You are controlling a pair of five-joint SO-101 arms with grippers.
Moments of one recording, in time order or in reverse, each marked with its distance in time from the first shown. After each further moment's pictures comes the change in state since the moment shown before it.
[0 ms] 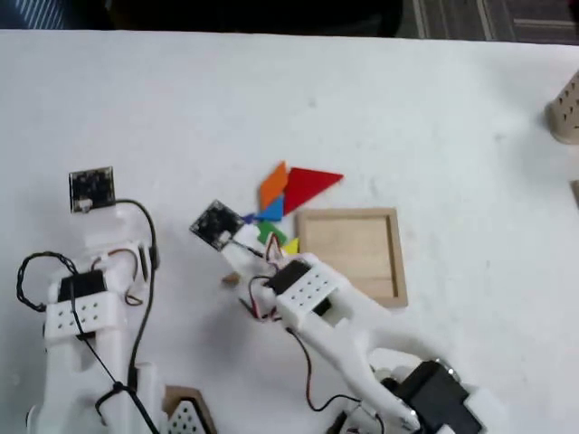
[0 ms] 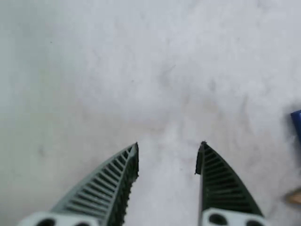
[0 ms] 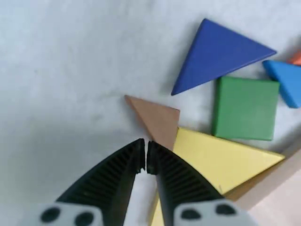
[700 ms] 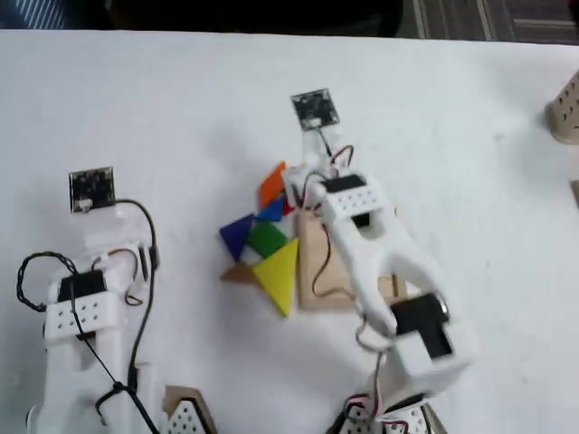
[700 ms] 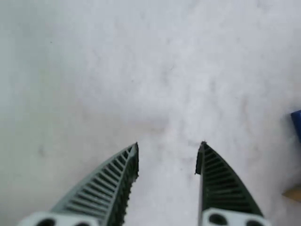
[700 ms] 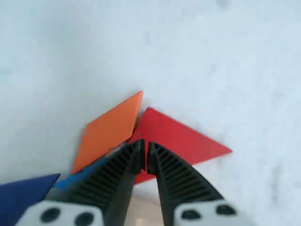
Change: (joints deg) left arm 0.0 0.0 0.0 0.0 0.0; right arm 27.8 23.8 -29.9 -7.4 -9.0
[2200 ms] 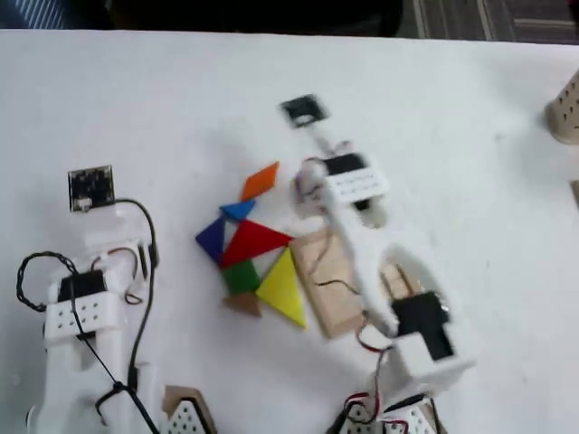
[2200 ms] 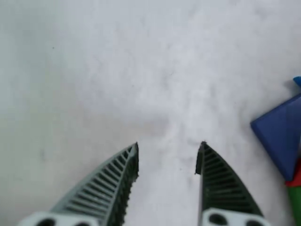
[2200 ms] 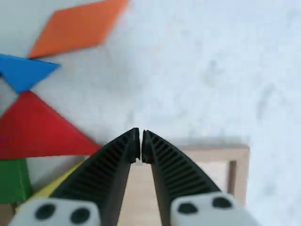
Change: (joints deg) left arm 0.0 0.0 0.0 -1.1 0.0; right arm 0.2 -6.2 -4.7 29.9 4.2
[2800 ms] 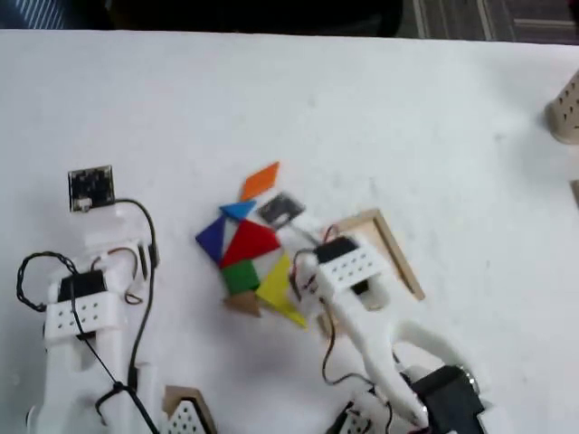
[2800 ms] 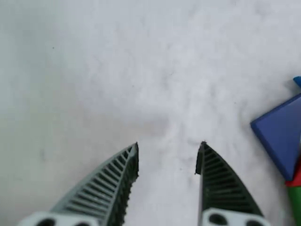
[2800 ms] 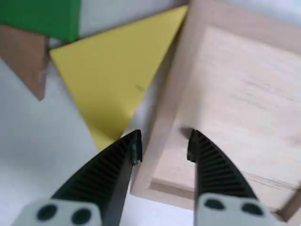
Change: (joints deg) left arm 0.0 0.0 0.0 0.0 0.0; right arm -14.4 -22.9 36.9 0.7 7.8
